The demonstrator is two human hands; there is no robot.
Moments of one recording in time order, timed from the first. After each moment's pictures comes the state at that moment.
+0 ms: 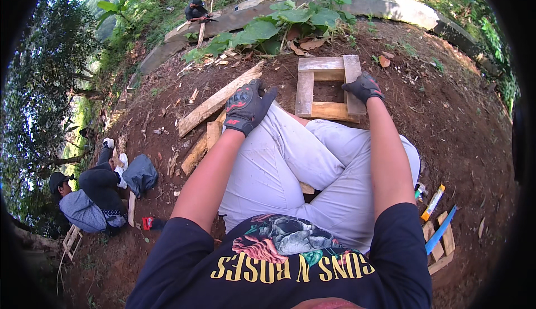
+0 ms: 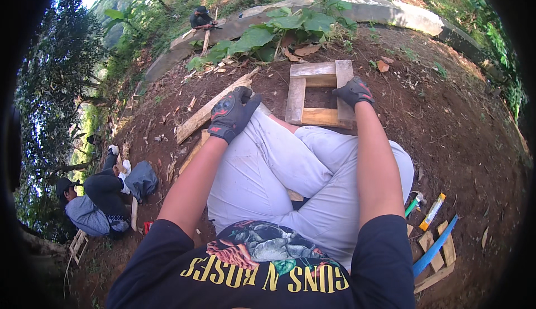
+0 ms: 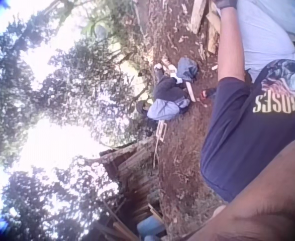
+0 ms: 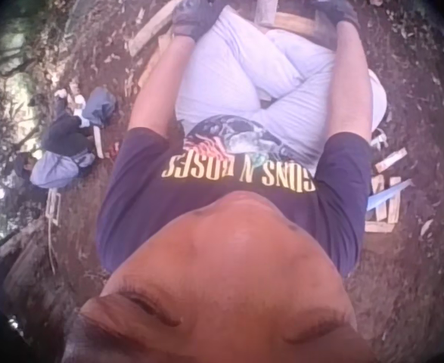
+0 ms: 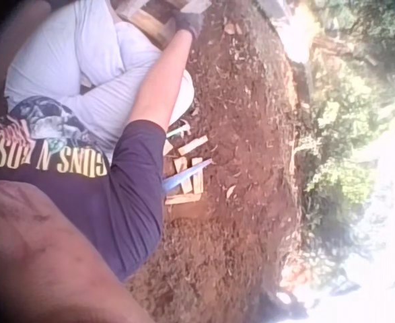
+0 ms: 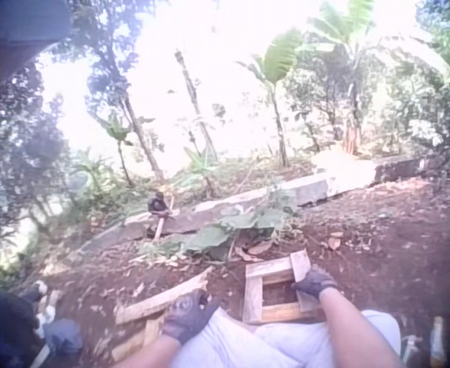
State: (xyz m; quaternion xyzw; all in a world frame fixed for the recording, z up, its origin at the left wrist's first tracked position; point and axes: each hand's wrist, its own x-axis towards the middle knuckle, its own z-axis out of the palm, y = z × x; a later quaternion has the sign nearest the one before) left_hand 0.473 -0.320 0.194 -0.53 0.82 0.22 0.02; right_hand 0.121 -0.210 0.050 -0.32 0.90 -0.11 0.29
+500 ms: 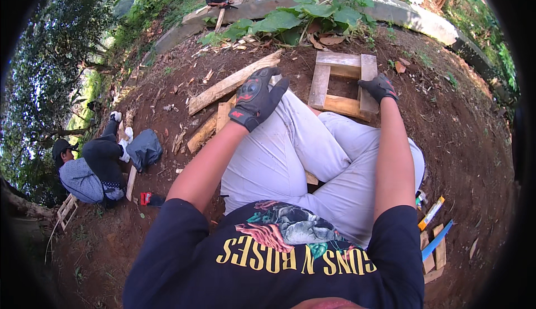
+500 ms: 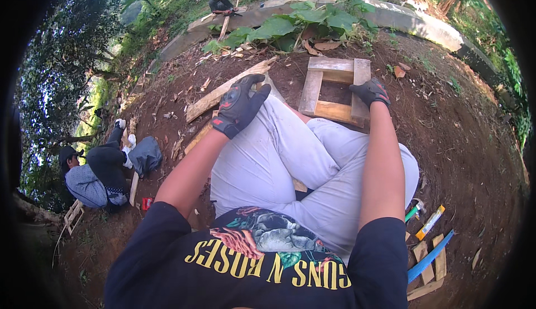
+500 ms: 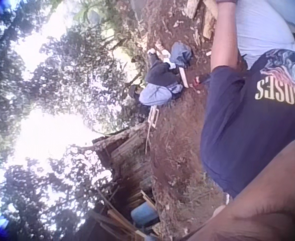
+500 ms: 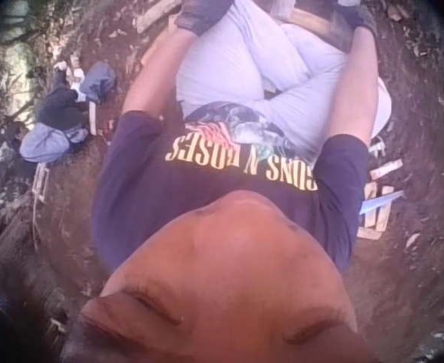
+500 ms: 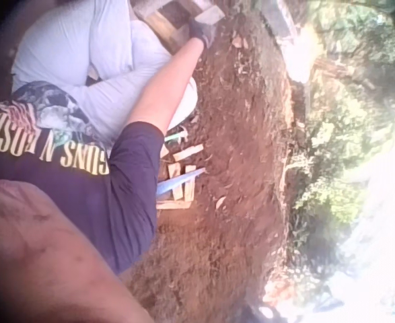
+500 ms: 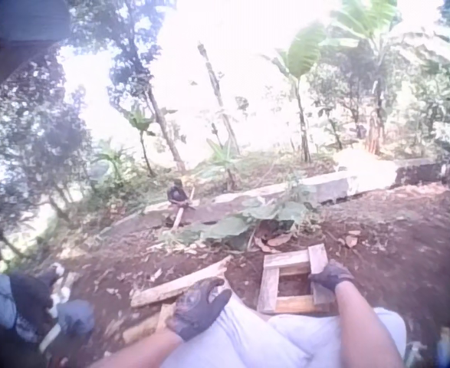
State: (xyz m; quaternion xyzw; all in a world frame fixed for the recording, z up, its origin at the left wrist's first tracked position) left_hand 0.505 -0.282 0.201 -0.47 0.85 0.22 -0.14; right_hand 0.128 -0.198 0.066 -0.34 0.90 -0.11 0.25
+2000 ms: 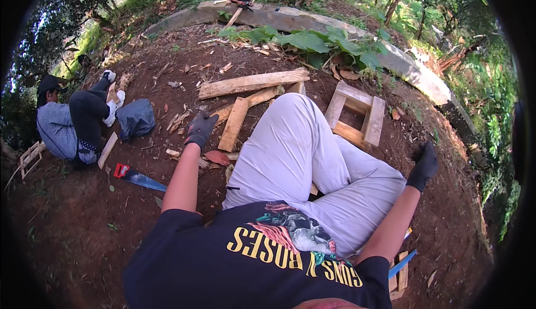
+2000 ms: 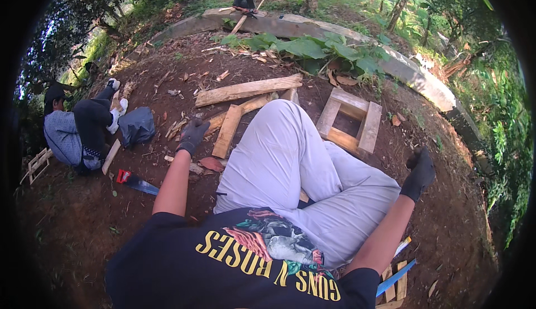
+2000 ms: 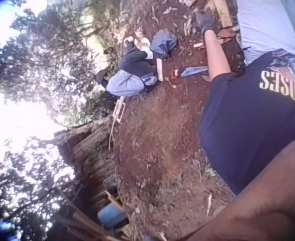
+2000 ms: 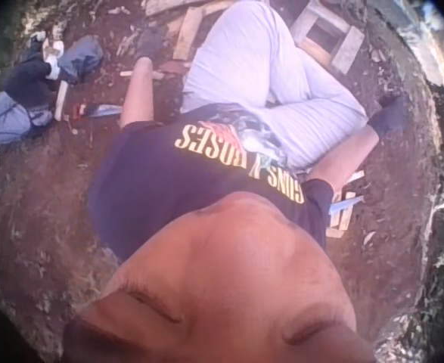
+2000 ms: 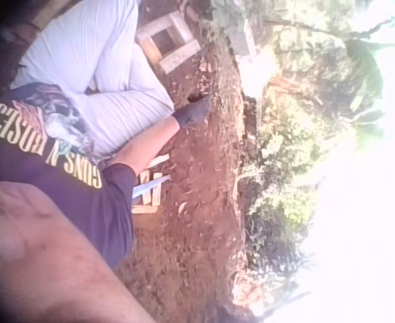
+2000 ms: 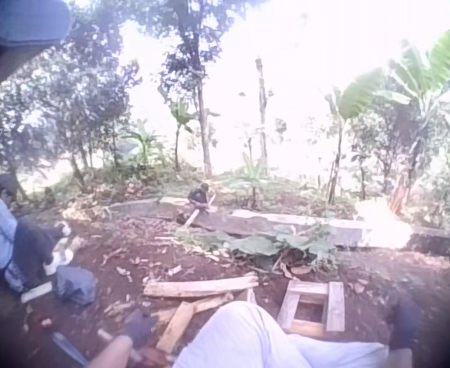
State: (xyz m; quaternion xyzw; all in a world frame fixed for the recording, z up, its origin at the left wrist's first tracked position) left_hand 0.810 -0.289 0.117 -0.78 0.56 0.26 -0.10; right_hand 0.110 -0.055 0.176 -0.15 0.76 -0.62 0.15
